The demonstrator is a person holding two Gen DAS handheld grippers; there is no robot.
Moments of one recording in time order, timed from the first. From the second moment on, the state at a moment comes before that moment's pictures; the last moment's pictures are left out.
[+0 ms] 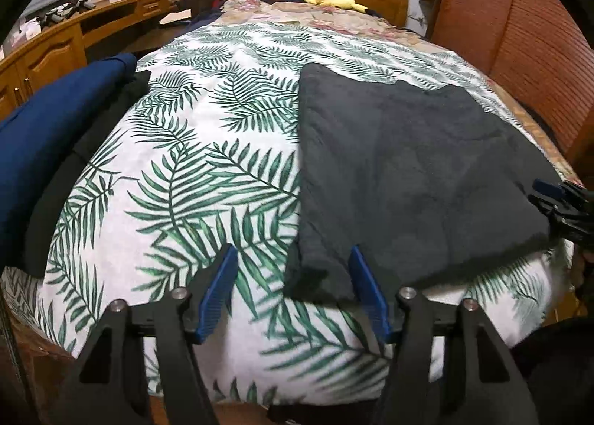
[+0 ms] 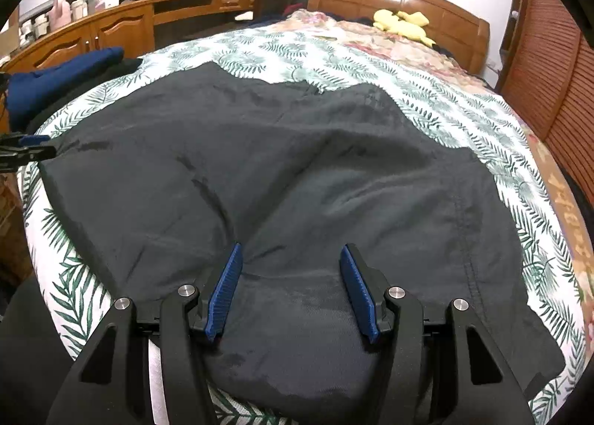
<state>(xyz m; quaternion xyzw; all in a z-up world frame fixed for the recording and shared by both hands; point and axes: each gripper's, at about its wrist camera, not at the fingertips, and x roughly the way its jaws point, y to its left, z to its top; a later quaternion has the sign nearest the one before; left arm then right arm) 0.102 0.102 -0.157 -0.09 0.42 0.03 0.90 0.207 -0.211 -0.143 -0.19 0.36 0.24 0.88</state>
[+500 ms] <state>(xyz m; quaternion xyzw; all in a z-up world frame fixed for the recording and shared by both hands) 0.093 0.087 -0.156 -0.08 0.42 0.01 0.90 0.191 -0.177 -0.145 -0.17 0.37 0.32 0.86</state>
